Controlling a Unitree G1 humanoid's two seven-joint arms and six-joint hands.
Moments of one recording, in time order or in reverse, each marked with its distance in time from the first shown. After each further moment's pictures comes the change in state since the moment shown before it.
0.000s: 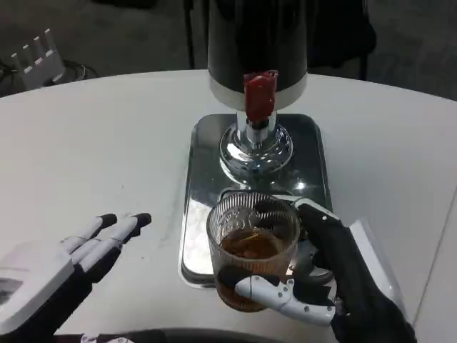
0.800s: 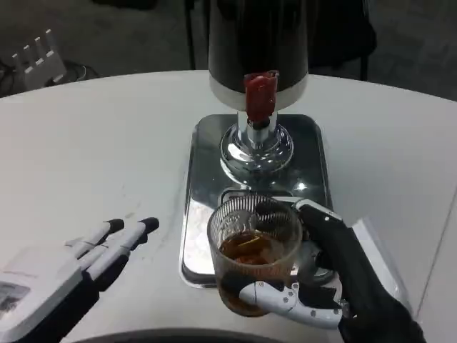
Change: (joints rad) left arm 0.033 0.005 0.010 -0.056 0.021 0.002 -0.019; right arm 0.014 -0.028 -0.033 -0.023 0.012 -0.025 0.055
